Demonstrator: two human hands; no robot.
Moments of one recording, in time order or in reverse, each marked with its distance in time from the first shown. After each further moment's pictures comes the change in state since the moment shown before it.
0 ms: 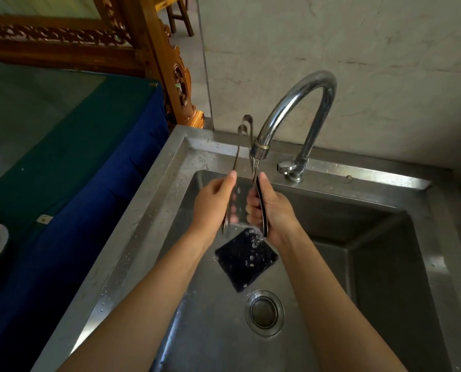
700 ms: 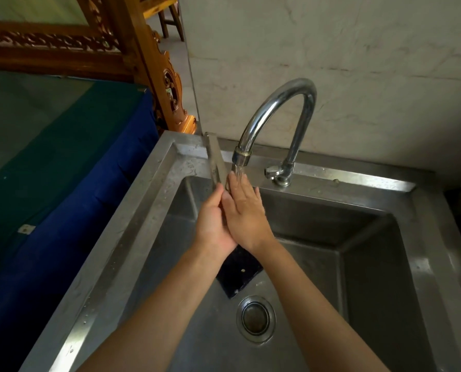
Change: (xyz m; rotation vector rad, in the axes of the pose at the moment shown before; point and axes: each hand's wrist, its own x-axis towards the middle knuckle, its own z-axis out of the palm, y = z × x) left_hand -0.002 -0.006 0.038 -1.257 -0.282 -0.285; right_hand -0.010 0.003 0.019 -1.139 0.016 -0.474
